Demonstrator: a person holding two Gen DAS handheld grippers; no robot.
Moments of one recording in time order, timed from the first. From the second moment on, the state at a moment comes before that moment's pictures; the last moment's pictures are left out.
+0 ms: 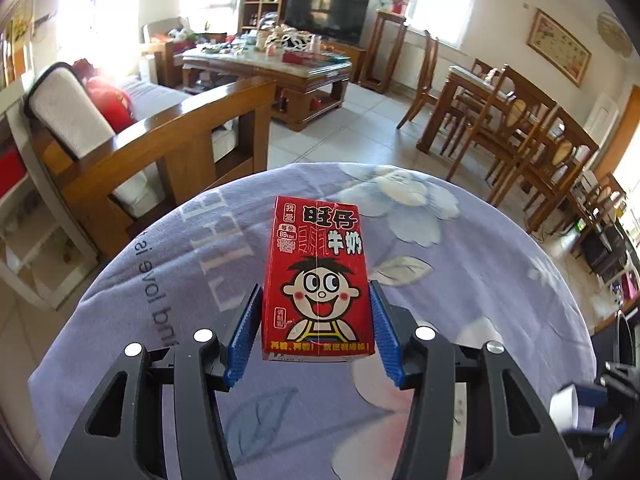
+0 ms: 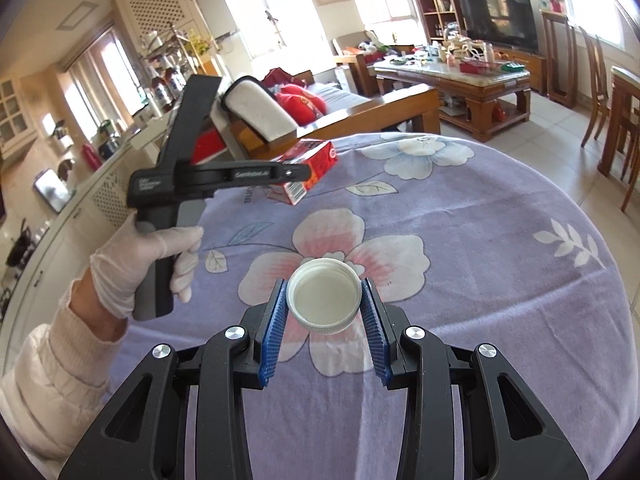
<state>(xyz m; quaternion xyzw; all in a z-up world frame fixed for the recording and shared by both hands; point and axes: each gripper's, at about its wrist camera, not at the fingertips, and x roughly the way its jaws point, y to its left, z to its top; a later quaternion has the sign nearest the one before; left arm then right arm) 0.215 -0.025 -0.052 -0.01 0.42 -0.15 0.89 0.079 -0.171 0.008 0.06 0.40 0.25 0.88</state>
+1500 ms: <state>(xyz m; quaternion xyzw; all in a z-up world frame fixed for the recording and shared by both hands) -0.024 -0.395 -0.036 0.14 0.31 -0.49 0.80 -0.234 -0.548 0.000 0.26 0.28 -0.03 0.92</state>
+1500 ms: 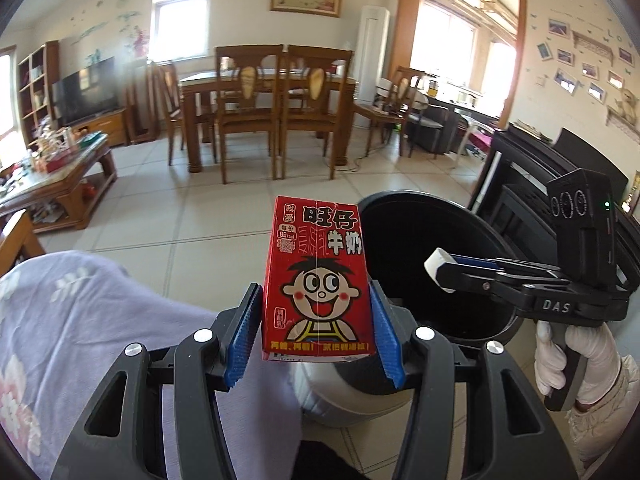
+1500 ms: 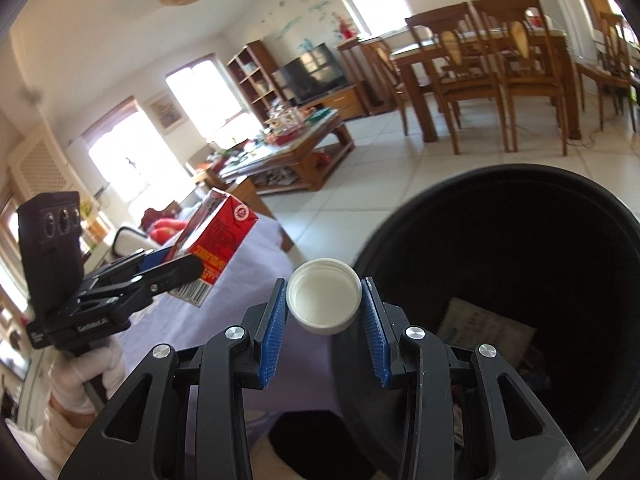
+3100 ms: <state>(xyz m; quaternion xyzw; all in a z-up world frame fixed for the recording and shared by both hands) -0.076 -0.516 -0.101 0.21 0.34 -0.57 0.72 -0.297 -0.617 -0.045 0.25 0.28 -0.16 0.92</state>
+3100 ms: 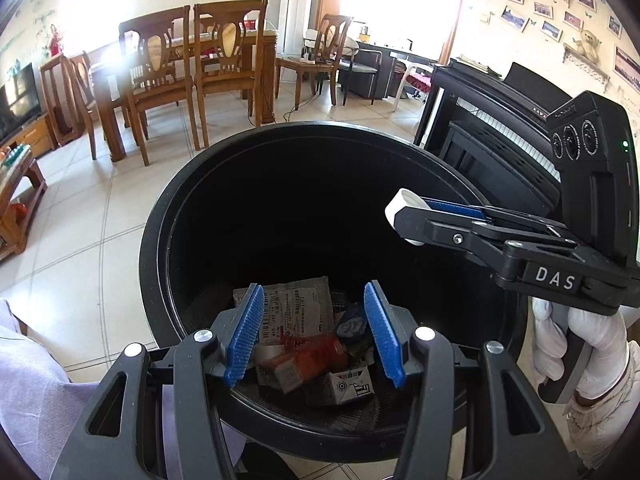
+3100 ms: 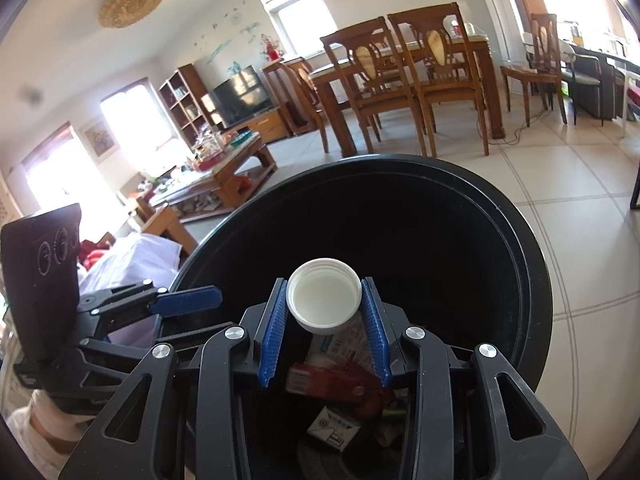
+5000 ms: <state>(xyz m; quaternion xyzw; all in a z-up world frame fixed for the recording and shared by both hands) -0.036 -0.214 -0.005 0.07 0.19 -0.35 0.91 -0.126 -0.381 0.029 0.11 0.24 -0.07 0.96</state>
